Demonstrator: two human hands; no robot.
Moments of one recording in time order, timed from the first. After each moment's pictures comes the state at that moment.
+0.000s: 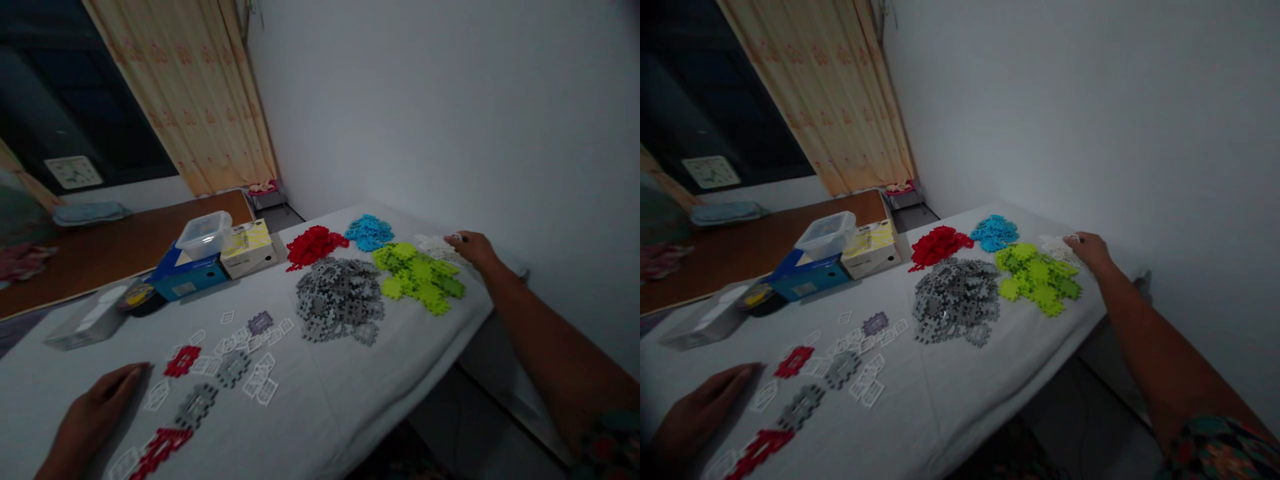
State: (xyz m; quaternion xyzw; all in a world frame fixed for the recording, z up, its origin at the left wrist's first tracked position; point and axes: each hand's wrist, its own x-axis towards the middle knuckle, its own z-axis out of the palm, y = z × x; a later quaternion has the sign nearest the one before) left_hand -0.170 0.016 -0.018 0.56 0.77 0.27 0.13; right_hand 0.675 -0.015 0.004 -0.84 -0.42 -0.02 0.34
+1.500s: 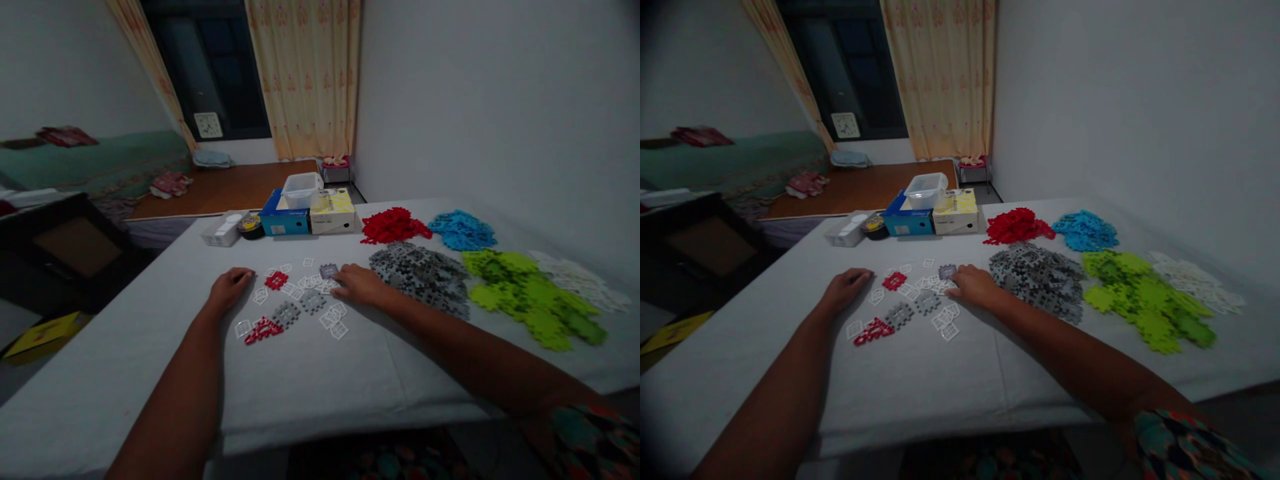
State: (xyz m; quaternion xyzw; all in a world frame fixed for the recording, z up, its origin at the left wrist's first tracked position) left_hand -0.169 0.012 -0.039 0.64 0.69 0.31 0.11; right_hand 0.219 0.017 -0.004 -0.43 -0.90 0.04 0.04
